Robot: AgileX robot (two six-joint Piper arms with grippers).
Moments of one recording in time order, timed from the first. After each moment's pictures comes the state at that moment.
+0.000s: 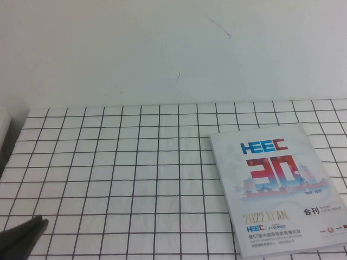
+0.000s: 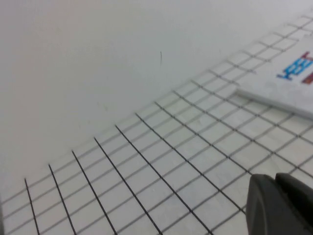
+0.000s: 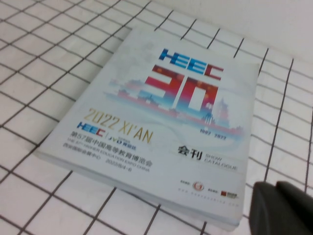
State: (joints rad) right arm 0.20 0.28 -0.23 0.23 0.52 -0.50; left arm -0.46 0.34 -0.26 -0.06 0.20 0.29
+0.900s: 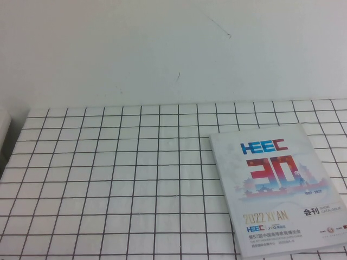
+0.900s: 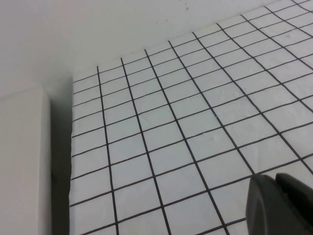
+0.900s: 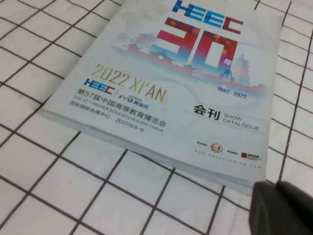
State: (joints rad) right arm 0.20 0.28 -0.13 0.24 0.51 -0.50; left arm -0.12 -0.01 0.02 -0.13 0.35 0.32
